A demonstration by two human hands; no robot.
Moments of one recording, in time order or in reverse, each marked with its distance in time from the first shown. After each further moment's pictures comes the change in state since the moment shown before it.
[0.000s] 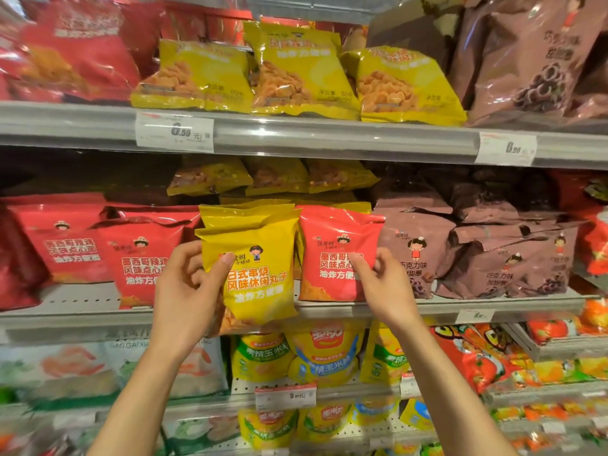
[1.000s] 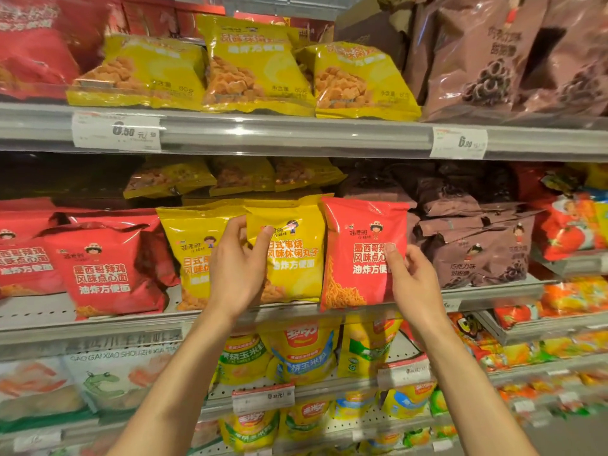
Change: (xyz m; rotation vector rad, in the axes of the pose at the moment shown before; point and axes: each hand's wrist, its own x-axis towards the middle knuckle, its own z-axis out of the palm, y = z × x) left_hand 0.027 -0.006 0.112 0.302 -0.020 0.068; right_hand -0.008 0.010 -0.076 0.217 0.113 0.009
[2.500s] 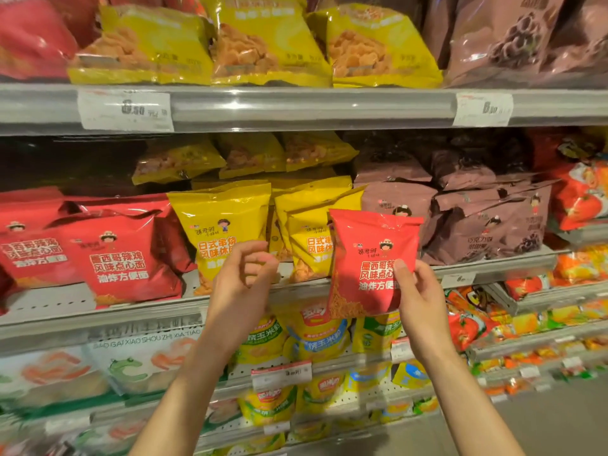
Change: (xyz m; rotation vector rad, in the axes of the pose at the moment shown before) left_hand -0.048 -0.028 -0.036 -0.352 -0.255 -0.131; right_hand -0.054 0.029 0.023 0.052 0.159 0.091
